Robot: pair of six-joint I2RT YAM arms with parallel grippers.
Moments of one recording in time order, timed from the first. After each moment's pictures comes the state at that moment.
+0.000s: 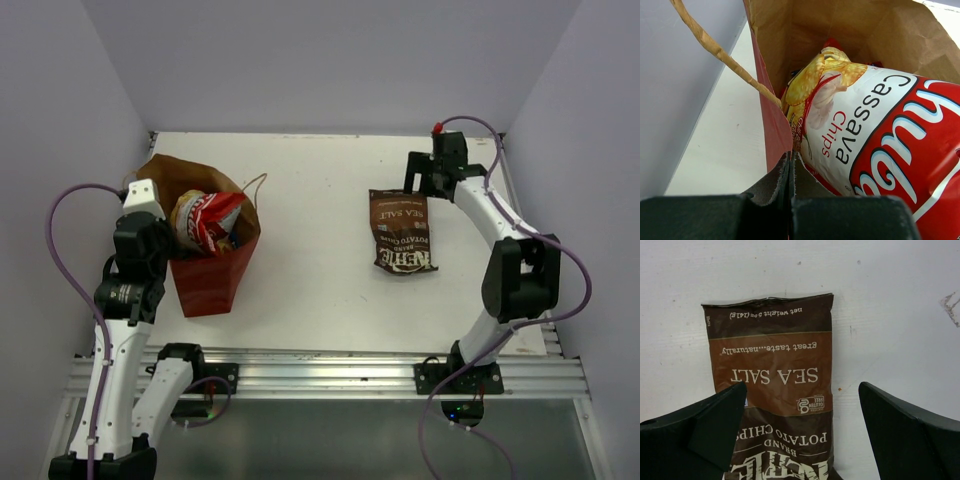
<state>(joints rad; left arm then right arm) -0.03 0.70 0.92 -0.67 -0.28 -0.17 0.15 1.72 1.39 -0.51 0.16 0.22</state>
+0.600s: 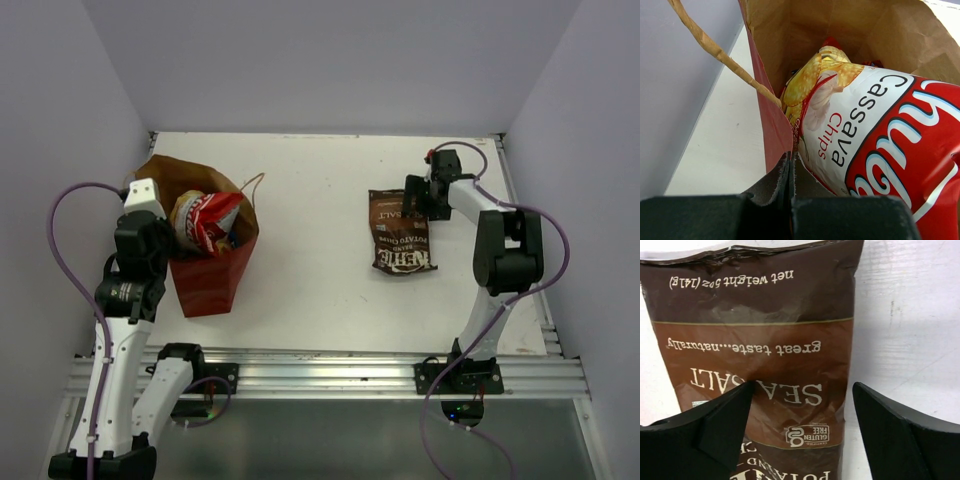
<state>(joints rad) -0.03 0.71 0.92 -0.67 -0.28 -0.17 0.07 1.93 1.35 -0.46 -0.04 0.23</state>
